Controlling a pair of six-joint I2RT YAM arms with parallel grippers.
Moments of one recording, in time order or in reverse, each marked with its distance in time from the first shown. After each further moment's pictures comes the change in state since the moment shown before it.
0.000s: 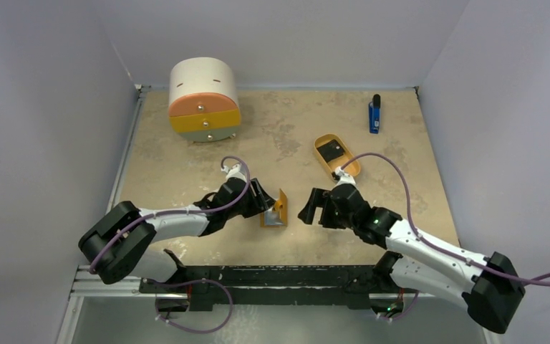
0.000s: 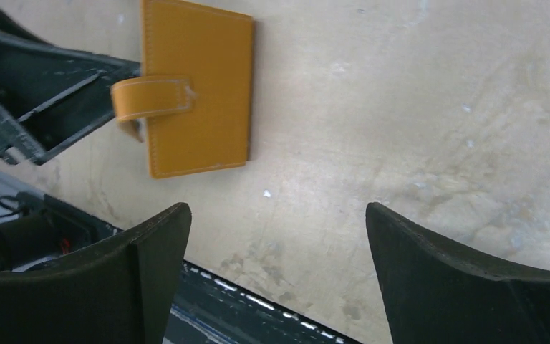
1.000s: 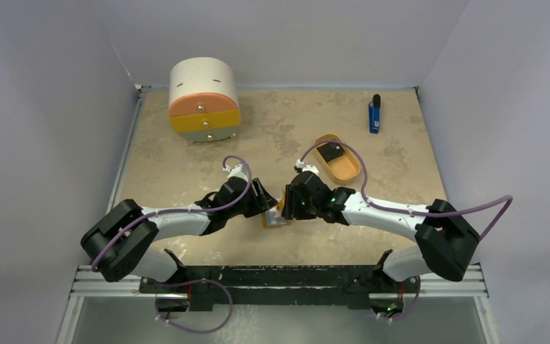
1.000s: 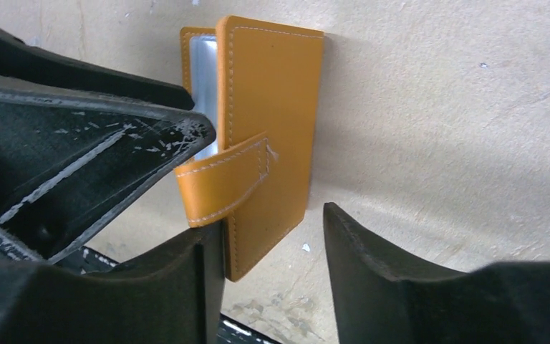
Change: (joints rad) left arm 0.000 0.020 0.009 0.023 0.029 0.000; right arm 0.092 0.488 0.278 0.071 -0.020 -0.100
